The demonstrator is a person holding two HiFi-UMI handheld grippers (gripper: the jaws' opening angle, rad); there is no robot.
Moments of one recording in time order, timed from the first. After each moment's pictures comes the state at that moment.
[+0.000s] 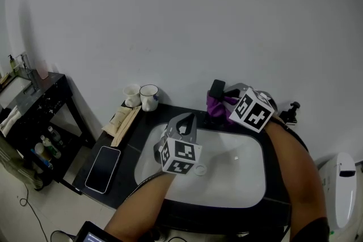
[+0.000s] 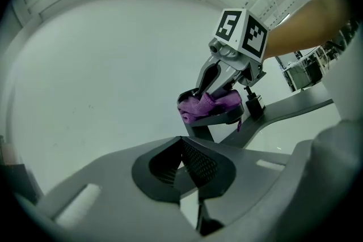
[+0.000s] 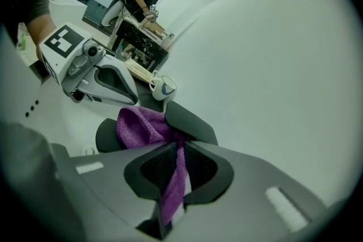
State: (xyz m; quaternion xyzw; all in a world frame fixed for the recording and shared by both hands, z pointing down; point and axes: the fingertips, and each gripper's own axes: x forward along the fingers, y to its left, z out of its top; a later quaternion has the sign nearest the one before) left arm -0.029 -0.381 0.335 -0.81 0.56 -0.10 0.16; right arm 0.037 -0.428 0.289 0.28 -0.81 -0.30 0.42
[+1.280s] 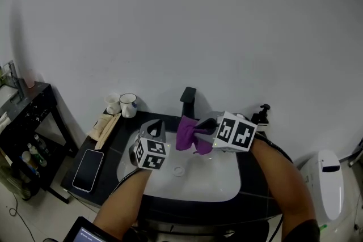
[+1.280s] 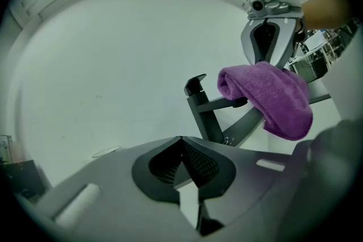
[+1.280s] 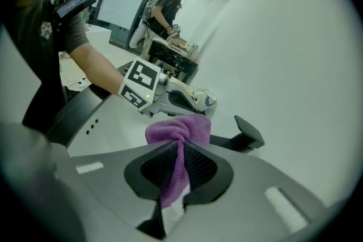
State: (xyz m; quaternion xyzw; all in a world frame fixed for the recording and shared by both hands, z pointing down) left arm -0.052 -0.385 0.353 -0.79 0.59 -0.13 0.13; right arm 0.041 -0.303 0.317 0.14 -0.86 -0.23 0.43
